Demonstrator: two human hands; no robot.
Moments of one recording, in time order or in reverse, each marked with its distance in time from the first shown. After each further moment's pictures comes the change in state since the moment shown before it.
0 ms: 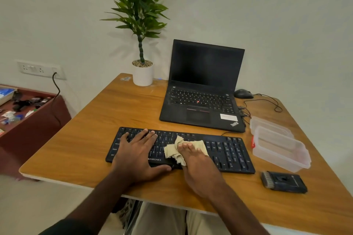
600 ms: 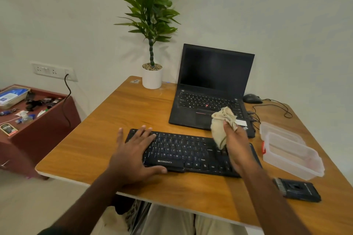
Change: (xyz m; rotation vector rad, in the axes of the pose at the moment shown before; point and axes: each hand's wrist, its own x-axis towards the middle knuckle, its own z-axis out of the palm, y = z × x) left_hand -0.015 -0.042 -0.007 -0.147 0.057 0.030; right_hand 0.033 0.039 -0.051 1.300 0.440 0.478
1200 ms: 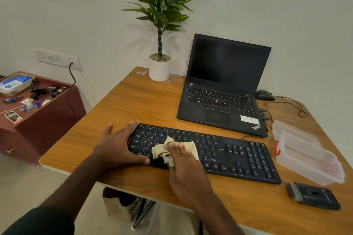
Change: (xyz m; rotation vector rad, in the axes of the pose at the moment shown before) left_hand 0.006 -0.076 0.002 -0.217 -0.202 -0.203; right_hand -0.079 0.044 0.099 -1.084 -0.474 -0.407
